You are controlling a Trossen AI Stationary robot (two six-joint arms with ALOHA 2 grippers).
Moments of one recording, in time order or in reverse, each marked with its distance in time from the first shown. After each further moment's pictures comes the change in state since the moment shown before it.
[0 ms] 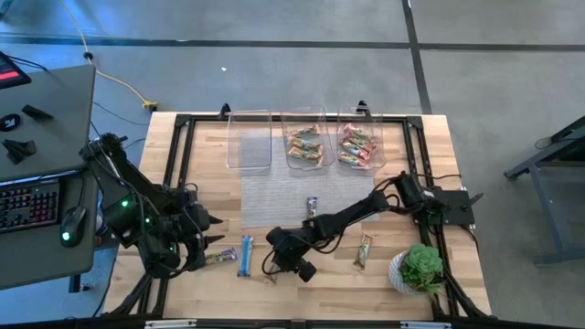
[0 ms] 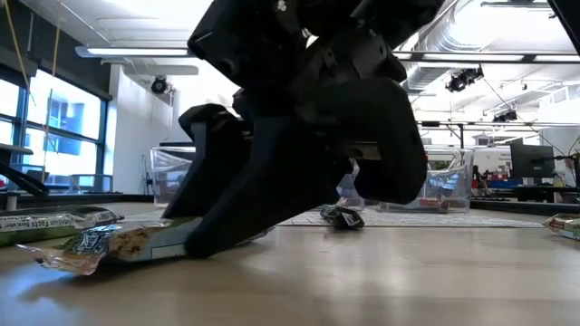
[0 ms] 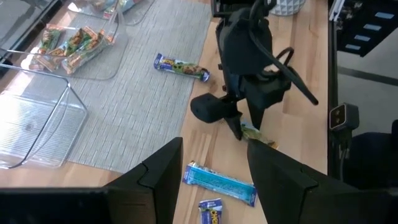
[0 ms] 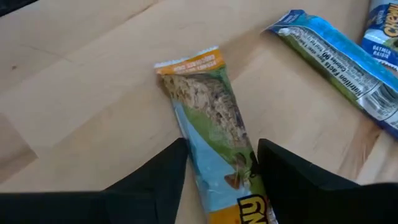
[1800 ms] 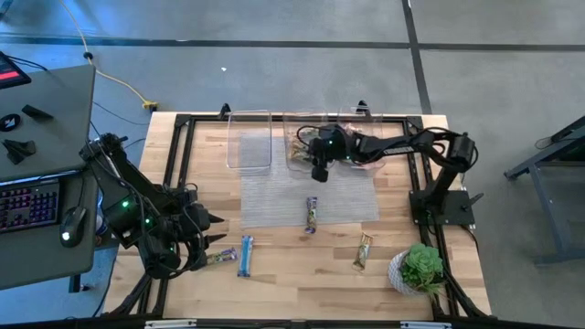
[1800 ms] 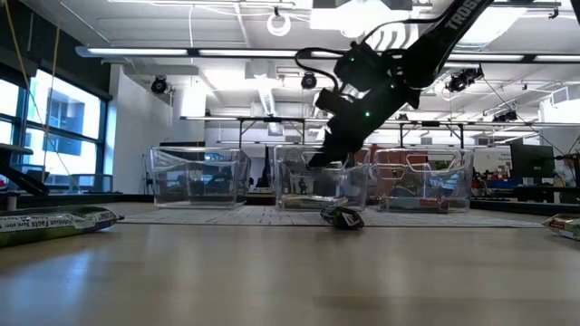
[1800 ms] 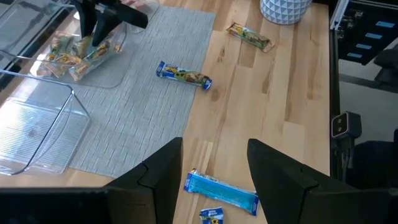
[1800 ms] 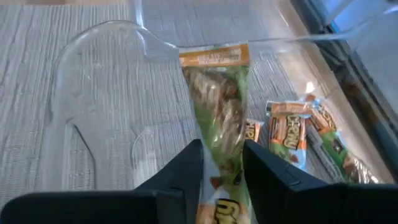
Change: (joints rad) left arm 0.000 0.001 0.000 0.013 -0.034 0.004; right arm -0.689 -0.493 -0.514 0.209 0.111 0.210
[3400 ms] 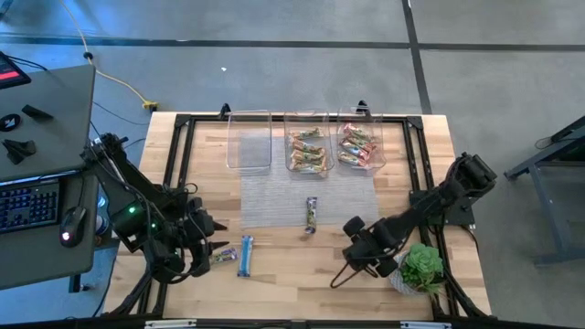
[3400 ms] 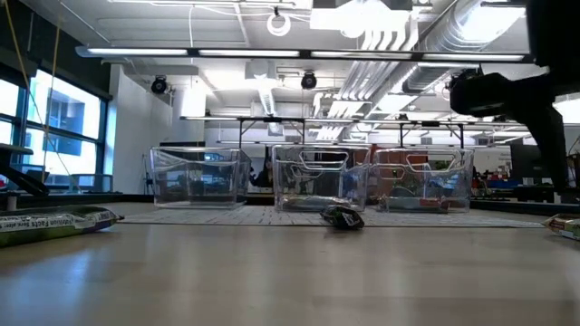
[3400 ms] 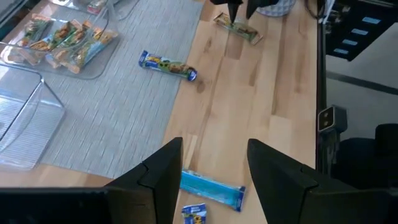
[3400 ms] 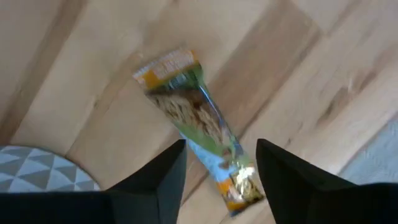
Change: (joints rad) left arm 0.000 0.000 -0.076 0.115 0.044 -0.002; right arm 0.952 -0.094 0.091 -0.995 0.097 0.165
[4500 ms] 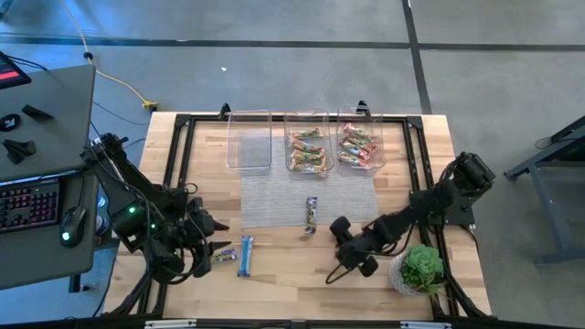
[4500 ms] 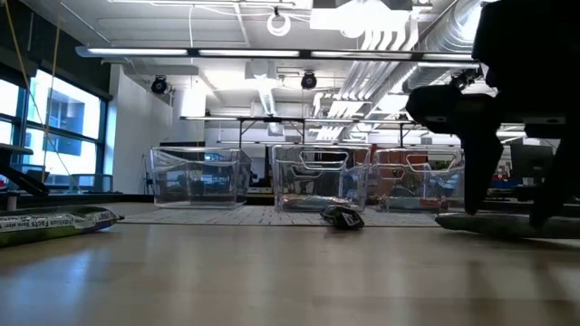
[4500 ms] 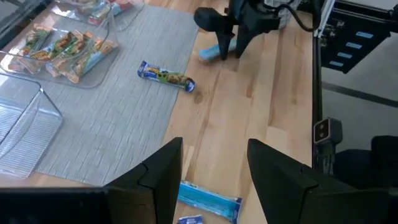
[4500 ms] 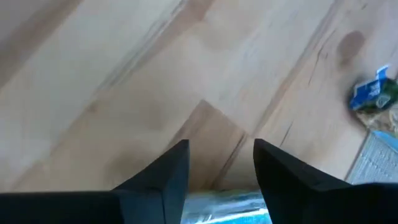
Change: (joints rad) left arm 0.000 0.000 0.000 0.036 -0.033 0.009; right arm -0.034 0.002 -0.172 0.527 0.145 -0.097
